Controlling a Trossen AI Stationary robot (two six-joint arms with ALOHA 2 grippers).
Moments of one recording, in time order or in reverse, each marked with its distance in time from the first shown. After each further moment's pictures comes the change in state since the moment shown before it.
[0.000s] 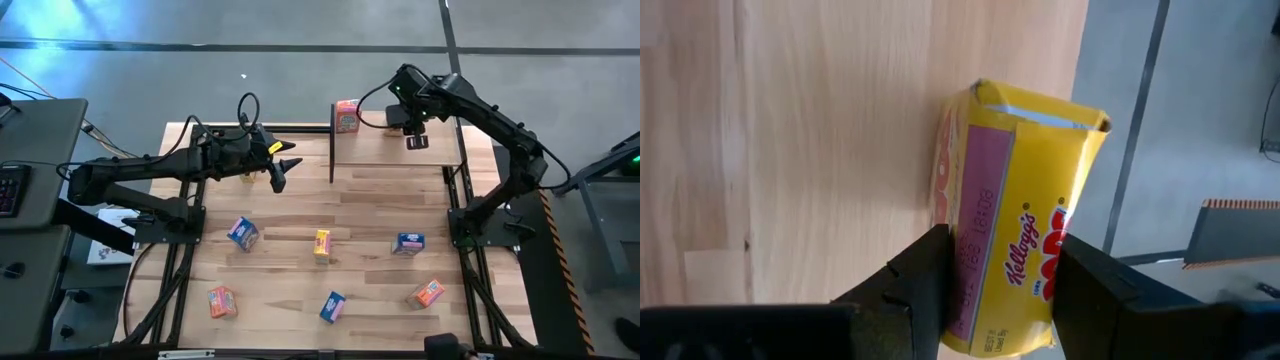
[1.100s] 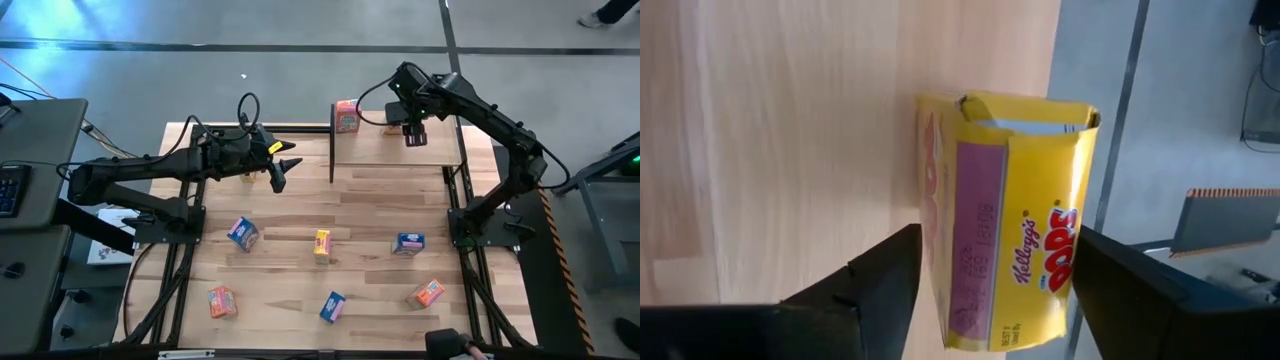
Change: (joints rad) left arm 0.000 0.000 0.000 0.000 0.000 0.000; right arm -0.012 0.006 0.000 0.036 0.030 -0.002
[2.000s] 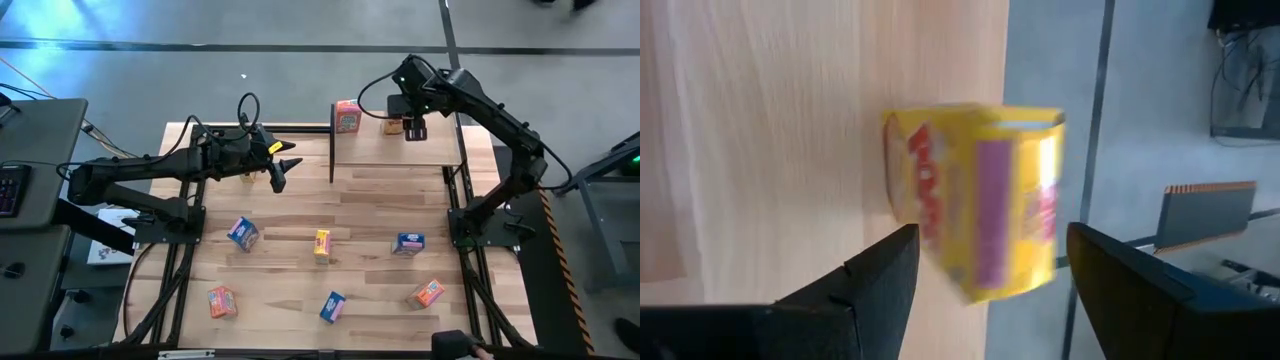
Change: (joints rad) left arm 0.000 0.000 0.000 0.000 0.000 0.000; right arm 0.000 -0.004 0.079 -0.015 0.013 0.032
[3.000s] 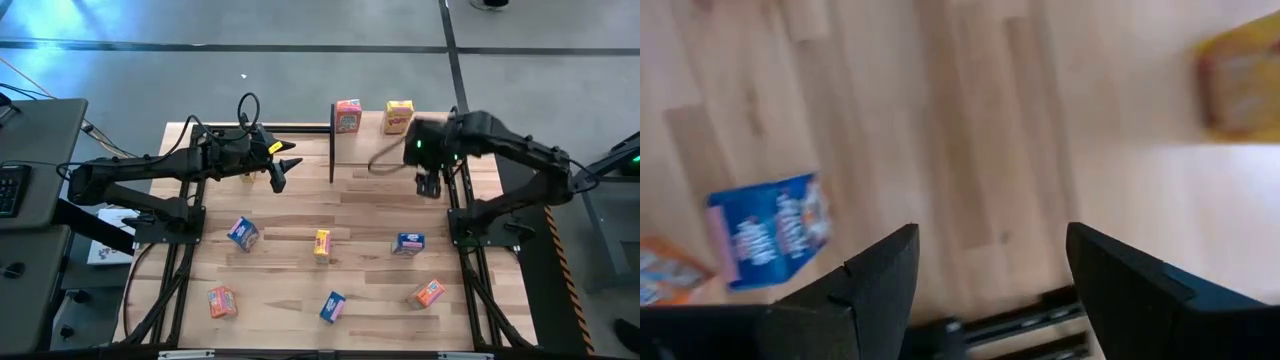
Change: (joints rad) left arm 0.000 0.000 0.000 0.000 0.000 0.000; right arm 0.433 -0.266 -0.233 -0.248 -0.185 0.755
